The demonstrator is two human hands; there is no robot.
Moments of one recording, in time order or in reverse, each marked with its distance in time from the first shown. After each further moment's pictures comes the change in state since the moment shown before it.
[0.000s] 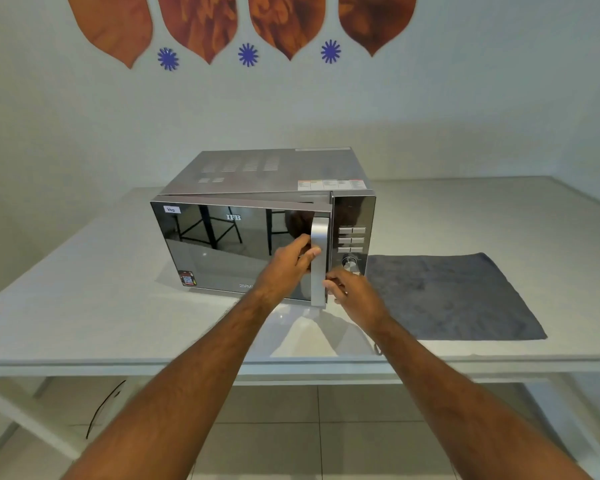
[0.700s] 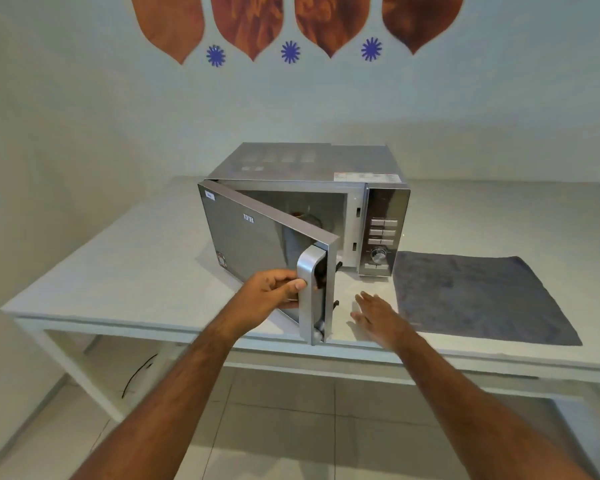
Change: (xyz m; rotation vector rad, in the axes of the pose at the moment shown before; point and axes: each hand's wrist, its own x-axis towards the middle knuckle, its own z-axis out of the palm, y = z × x) left_hand -0.135 -0.020 -0.067 -0.342 -0.038 -0.141; right_hand -0.047 0.028 0.024 -0.442 -0.368 0.044
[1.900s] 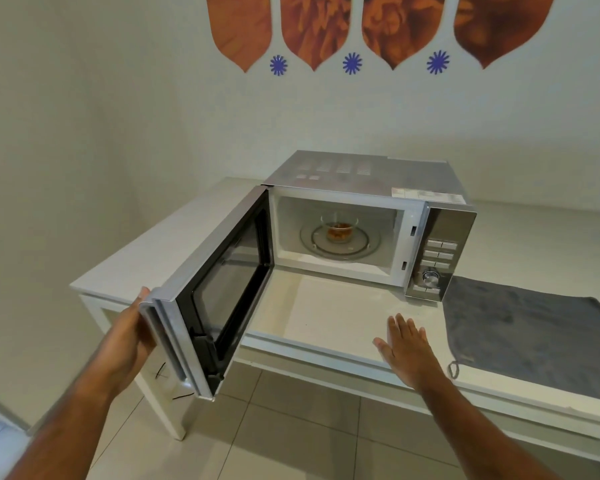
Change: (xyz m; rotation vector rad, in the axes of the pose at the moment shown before) left_hand -0.170 -0.049 -0.186 -0.391 0.617 -0.103; right_hand 0.017 -0.020 0.047 -0.179 0.064 -0.003
